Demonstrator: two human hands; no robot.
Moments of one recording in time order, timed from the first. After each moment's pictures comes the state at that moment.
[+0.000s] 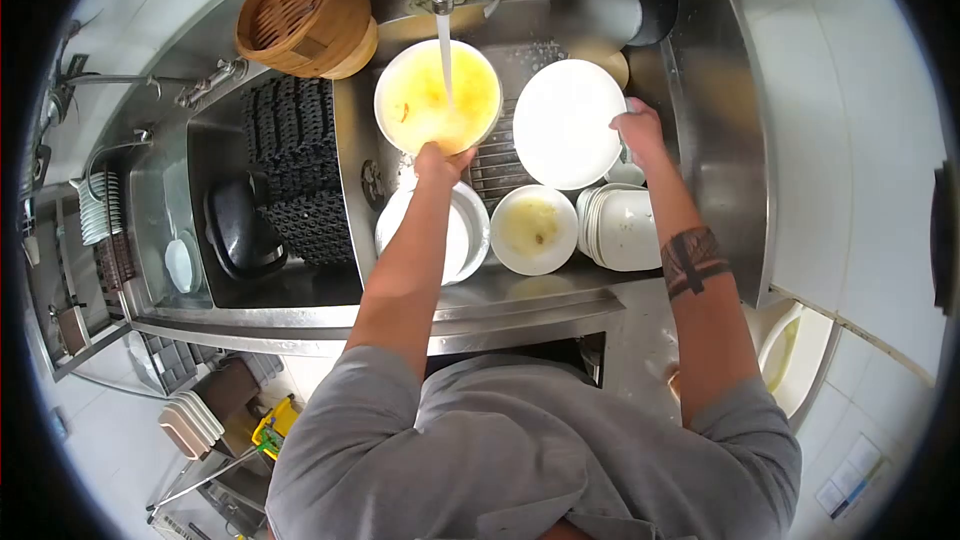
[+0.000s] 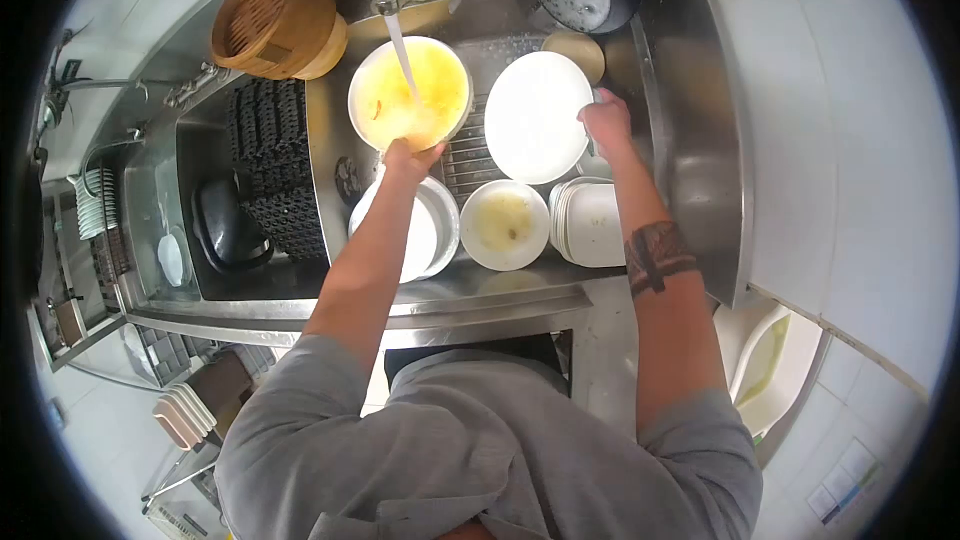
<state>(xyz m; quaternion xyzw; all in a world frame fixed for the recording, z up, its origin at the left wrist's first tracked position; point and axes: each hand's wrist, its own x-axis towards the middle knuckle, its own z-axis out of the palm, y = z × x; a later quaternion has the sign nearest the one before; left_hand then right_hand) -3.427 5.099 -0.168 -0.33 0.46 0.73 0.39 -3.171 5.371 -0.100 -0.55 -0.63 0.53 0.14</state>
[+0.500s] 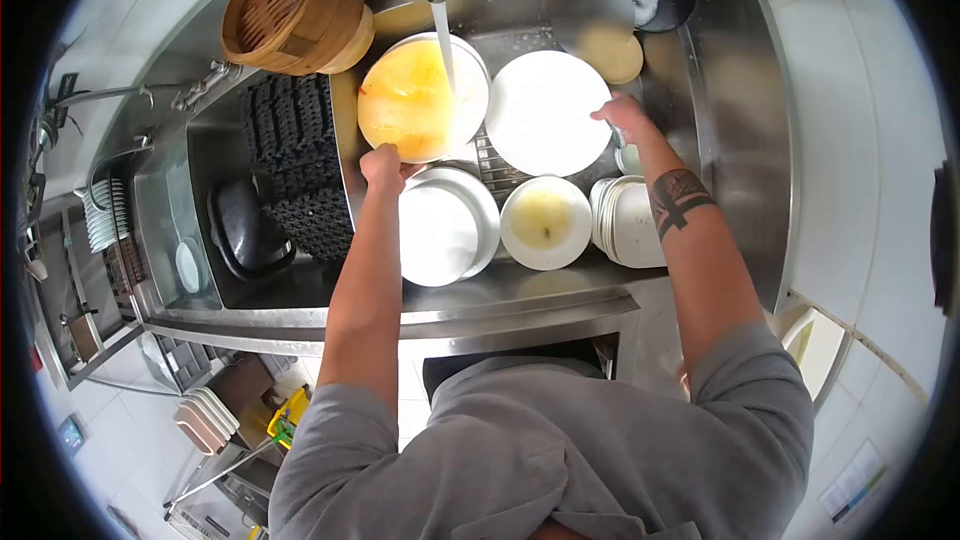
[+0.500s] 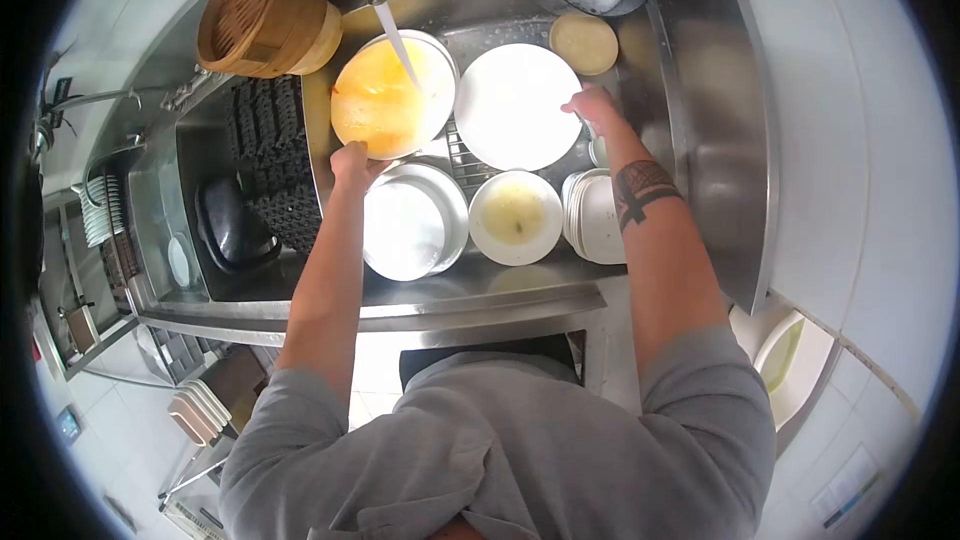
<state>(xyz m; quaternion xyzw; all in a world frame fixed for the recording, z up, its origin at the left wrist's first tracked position) -3.484 5.041 -0.103 -0.24 0.71 0.57 0.33 -3.193 5.403 -0.243 -0.53 -0.61 0.59 -0.01</state>
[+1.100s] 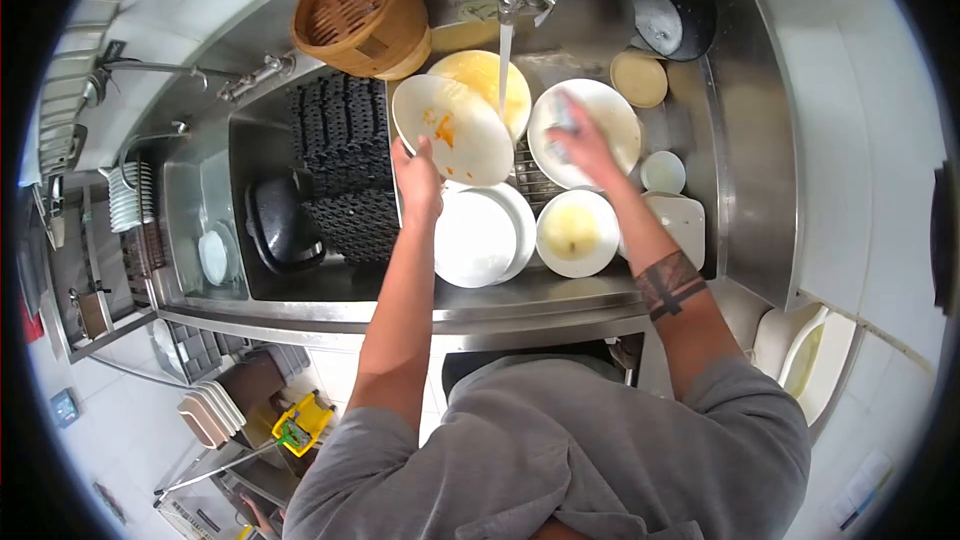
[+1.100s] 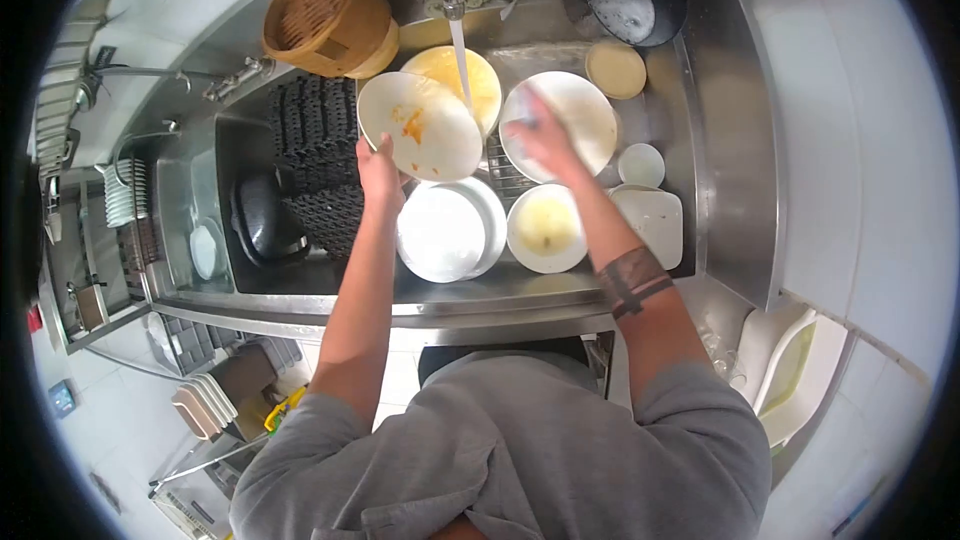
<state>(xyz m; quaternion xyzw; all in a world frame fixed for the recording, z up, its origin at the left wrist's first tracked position) -3.458 5.018 -0.002 -0.04 0.70 0.66 0.28 -3.285 5.226 -0.045 -0.36 -0.64 0.67 0.08</state>
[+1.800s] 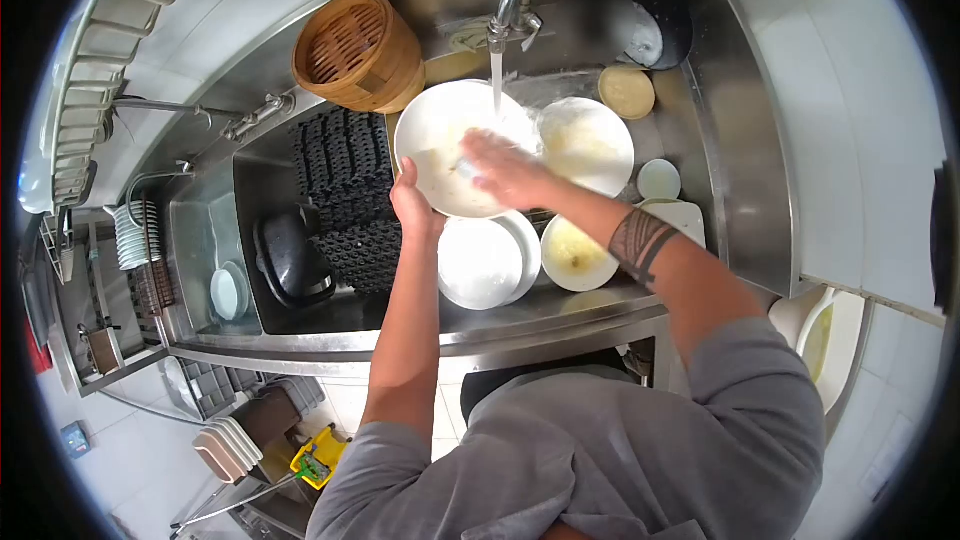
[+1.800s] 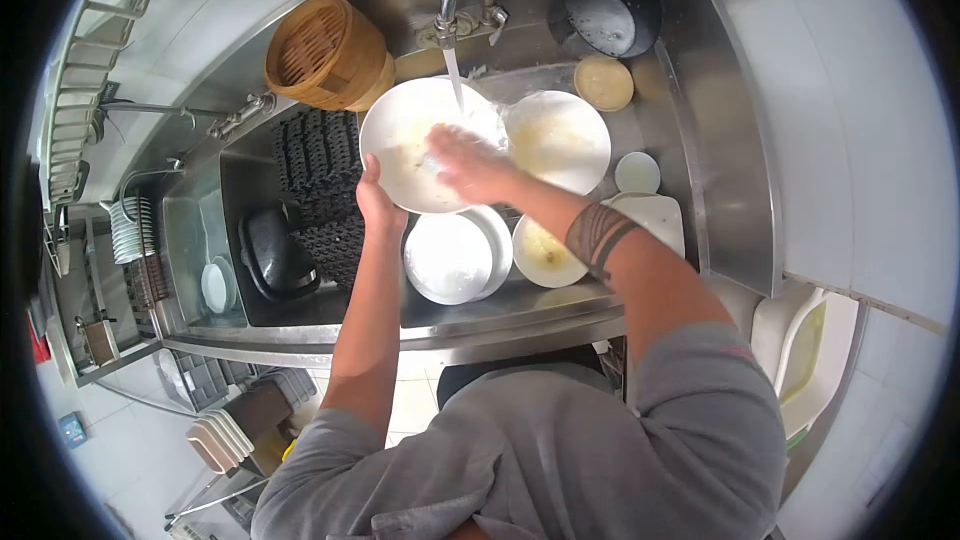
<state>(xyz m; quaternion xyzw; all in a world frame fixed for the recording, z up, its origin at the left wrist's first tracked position) -3.471 5.014 -0.008 -0.08 0.43 0.82 0.37 -3.359 5.179 -0.068 0.03 -0.96 0.26 0.05</state>
